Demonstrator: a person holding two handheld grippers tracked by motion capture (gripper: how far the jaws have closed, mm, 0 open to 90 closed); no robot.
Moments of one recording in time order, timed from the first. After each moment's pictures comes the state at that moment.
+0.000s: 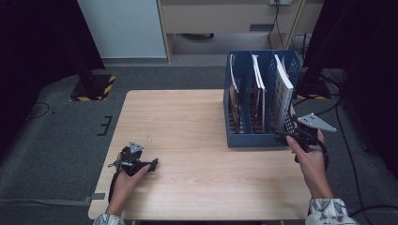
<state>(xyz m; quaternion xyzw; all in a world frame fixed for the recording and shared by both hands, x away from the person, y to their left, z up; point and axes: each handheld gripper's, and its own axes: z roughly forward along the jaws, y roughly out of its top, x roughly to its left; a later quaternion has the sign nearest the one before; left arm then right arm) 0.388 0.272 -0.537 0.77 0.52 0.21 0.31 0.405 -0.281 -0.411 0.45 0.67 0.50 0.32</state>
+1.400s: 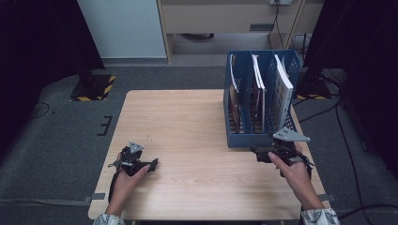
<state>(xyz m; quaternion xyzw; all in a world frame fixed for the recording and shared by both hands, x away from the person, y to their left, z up) 0.388 0.272 -0.537 0.77 0.52 0.21 0.31 0.383 -0.231 -0.443 0.40 0.74 0.49 0.23</state>
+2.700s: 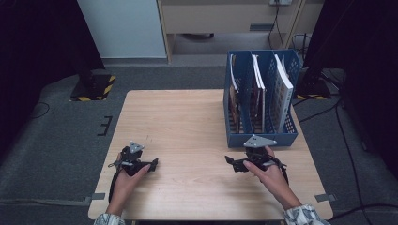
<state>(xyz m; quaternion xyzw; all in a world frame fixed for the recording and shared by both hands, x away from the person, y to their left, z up) 0.388 0.271 -0.537 0.77 0.52 0.21 0.31 0.384 -0.165 -0.478 0.35 0.80 0.46 0.16</state>
